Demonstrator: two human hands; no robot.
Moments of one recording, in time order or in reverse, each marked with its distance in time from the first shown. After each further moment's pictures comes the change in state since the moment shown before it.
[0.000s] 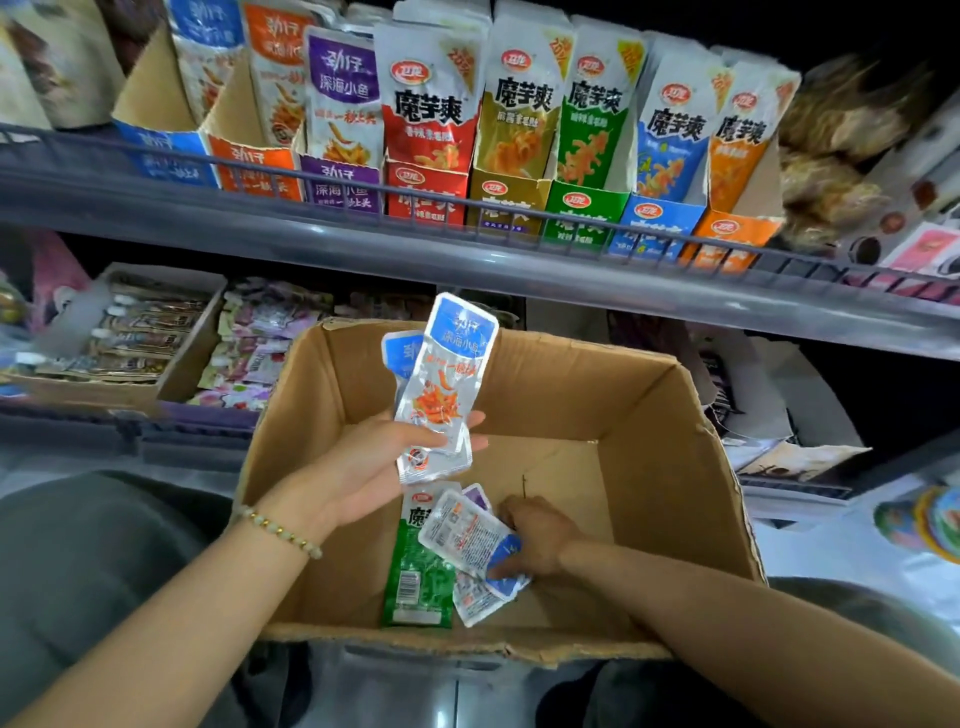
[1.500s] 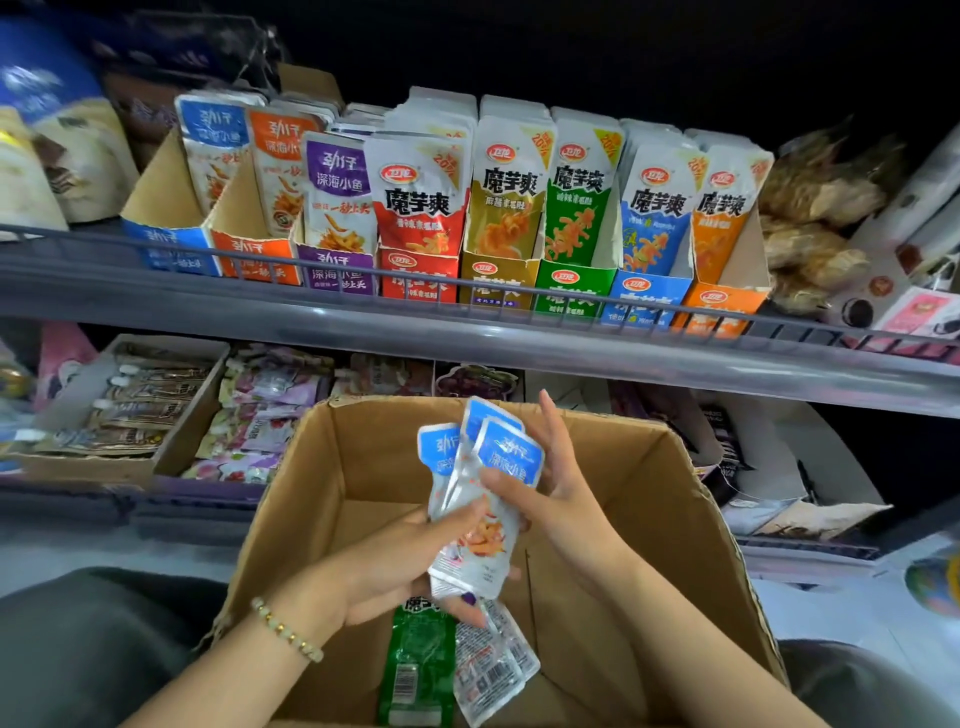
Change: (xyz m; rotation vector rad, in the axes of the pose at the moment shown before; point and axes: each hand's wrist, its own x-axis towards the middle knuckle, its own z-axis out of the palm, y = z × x) left_hand 0.000 0.000 0.020 0.250 -0.123 -0.161; right_hand -0.060 -0.073 -0.105 1.177 0.473 -0.393
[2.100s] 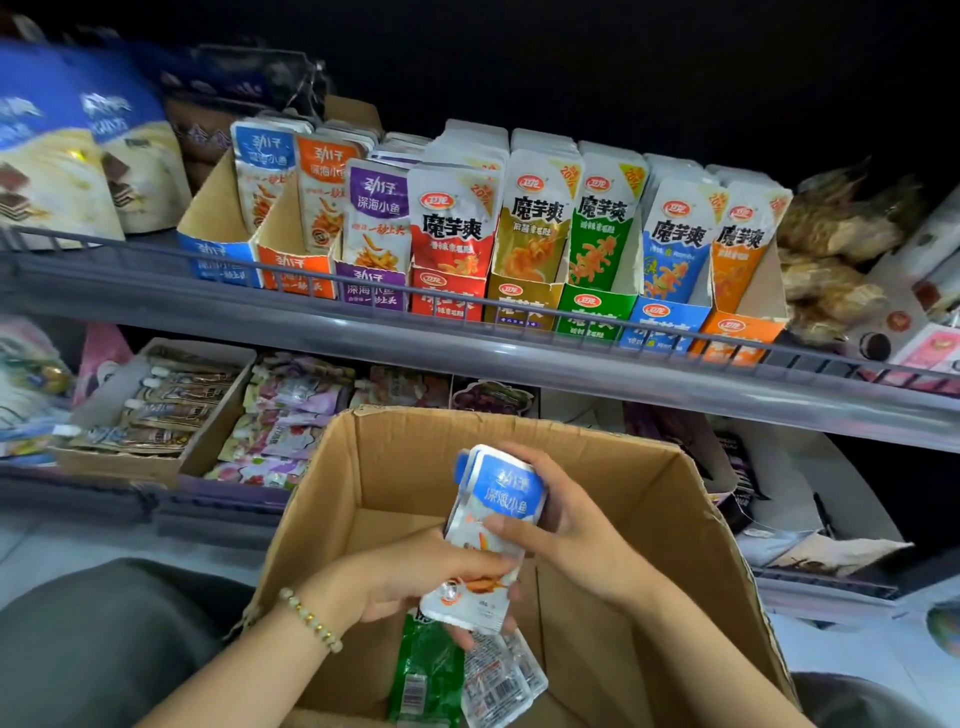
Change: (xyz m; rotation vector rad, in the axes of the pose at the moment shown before) left_hand -0.001 0.005 -0.004 0.181 -0.089 -0.061; right_hand -0.002 -0.008 -0.001 -0.169 -0.248 -0.078
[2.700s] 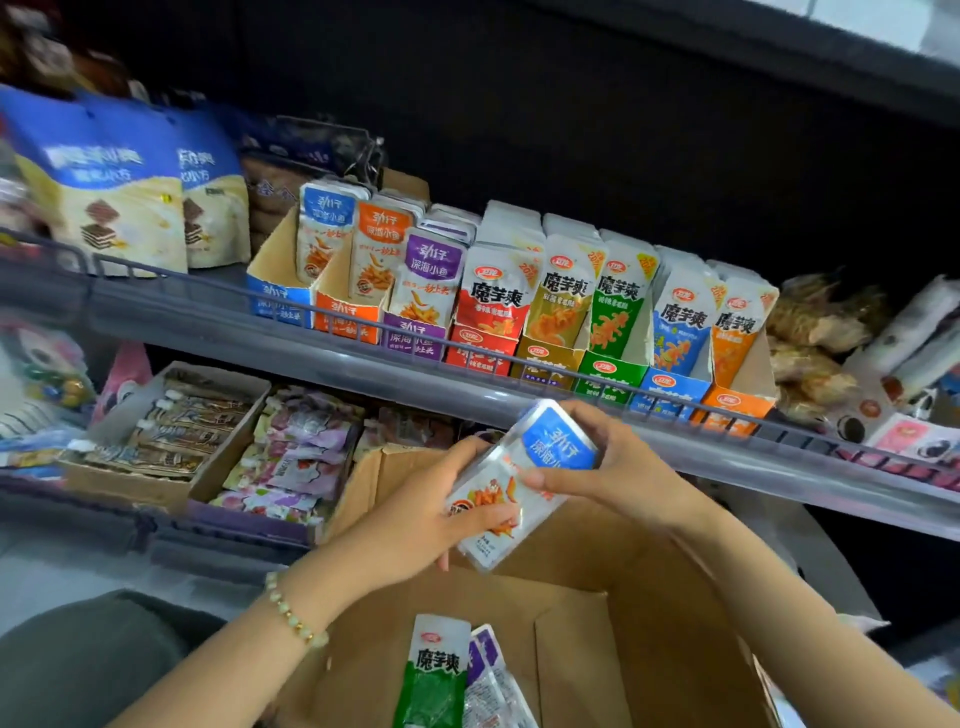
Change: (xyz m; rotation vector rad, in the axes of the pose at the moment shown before) left_hand -0.042 0.046 -0.018 0.456 0.407 0.581; right_hand 0.026 -0.120 -0.012 -0.272 0.036 0.089
